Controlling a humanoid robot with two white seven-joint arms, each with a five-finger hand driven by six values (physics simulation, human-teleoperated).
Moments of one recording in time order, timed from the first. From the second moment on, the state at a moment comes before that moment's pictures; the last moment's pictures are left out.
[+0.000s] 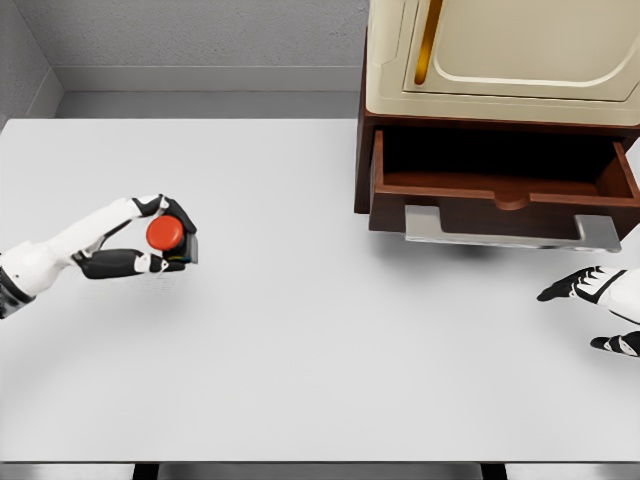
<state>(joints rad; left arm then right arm) -0.09 0.66 -0.12 -1.70 0.23 -0.41 -0.61 0.45 -1.12 -0.16 -1.76 0.12 -0.61 0.32</state>
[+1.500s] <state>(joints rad) -0.48 0.11 -0.26 -1.69 -0.04 -0.18 -0.61 0.45 -1.12 -0.16 -1.76 0.11 -0.61 0.32</state>
